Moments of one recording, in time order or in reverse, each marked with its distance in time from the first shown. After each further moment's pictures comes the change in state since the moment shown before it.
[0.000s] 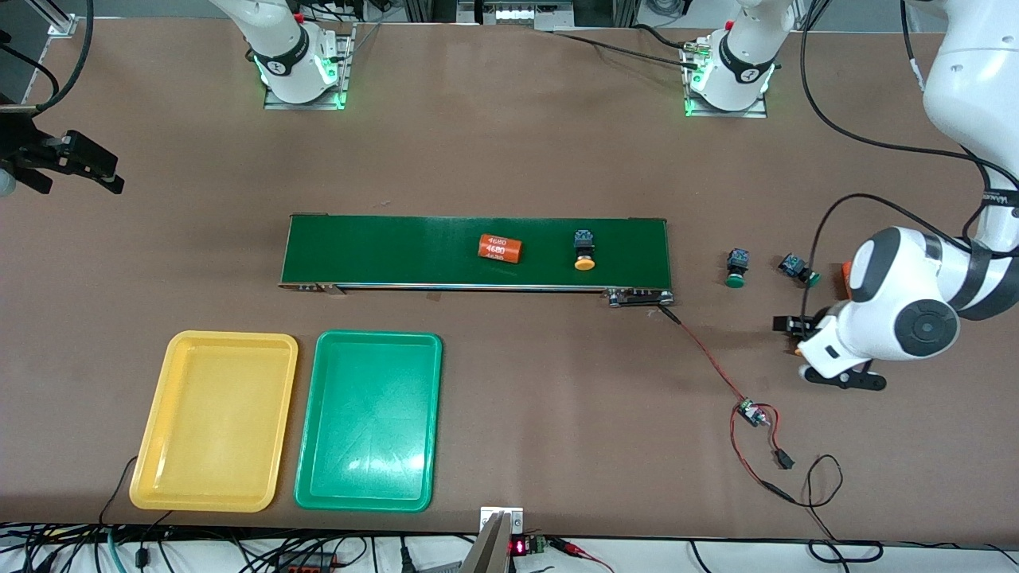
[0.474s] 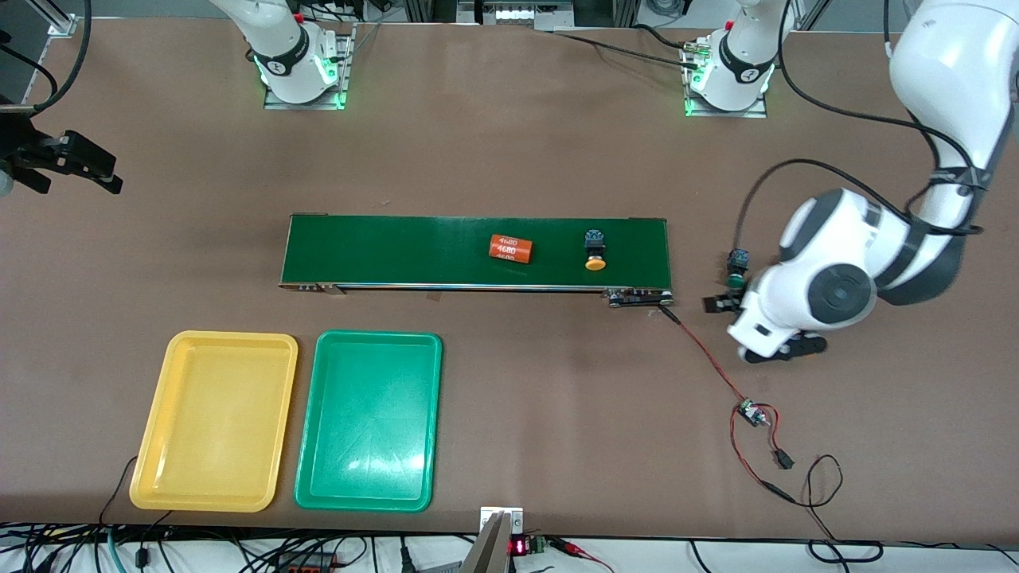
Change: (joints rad) left arm -0.021 -0.051 -0.212 -0.004 -0.025 -0.223 -0.441; right arm 0.000 0.000 -0.001 0.000 0.000 0.000 0.000
